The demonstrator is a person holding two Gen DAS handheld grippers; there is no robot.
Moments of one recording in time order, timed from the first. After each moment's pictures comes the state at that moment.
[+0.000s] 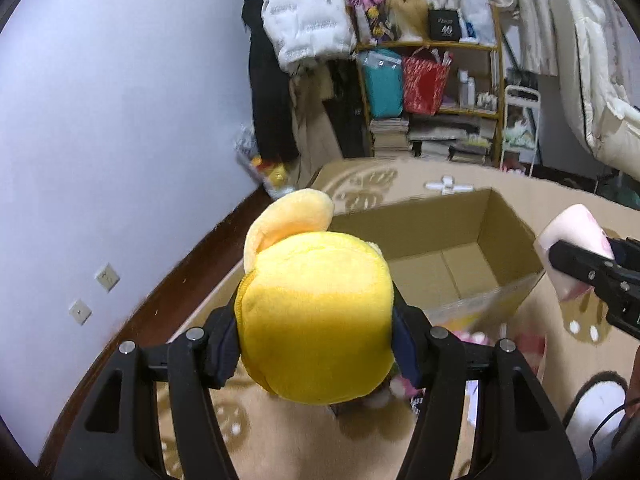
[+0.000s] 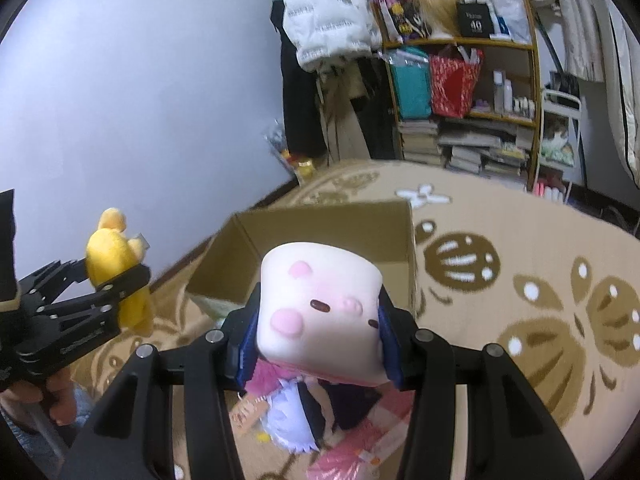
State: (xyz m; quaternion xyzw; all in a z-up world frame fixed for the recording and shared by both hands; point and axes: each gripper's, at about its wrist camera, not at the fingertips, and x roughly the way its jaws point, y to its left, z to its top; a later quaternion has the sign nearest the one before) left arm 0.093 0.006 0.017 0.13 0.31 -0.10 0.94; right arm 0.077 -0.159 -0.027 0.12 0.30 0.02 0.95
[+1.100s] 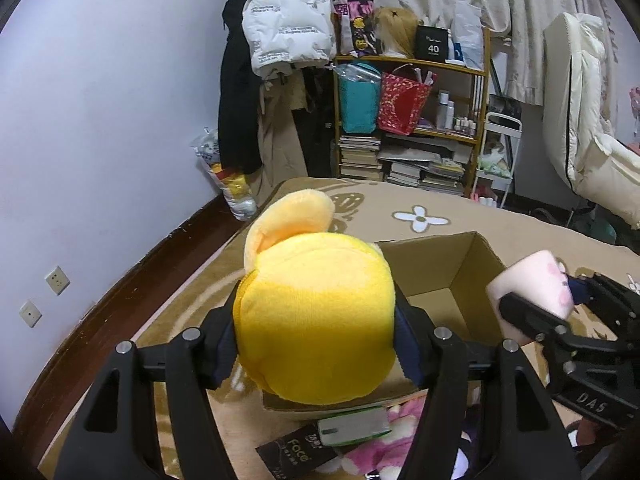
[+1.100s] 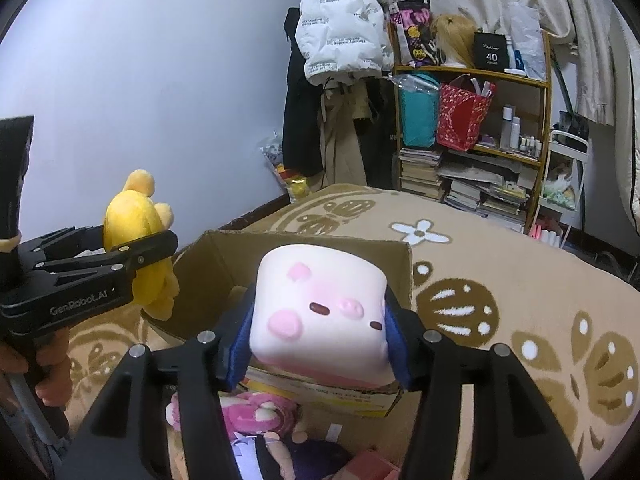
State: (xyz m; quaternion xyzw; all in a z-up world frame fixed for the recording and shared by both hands) left arm 0.160 -0.025 -0.007 0.08 0.31 -0.16 0.94; right arm 0.122 -0.169 -0.045 0.06 0.28 0.01 0.96
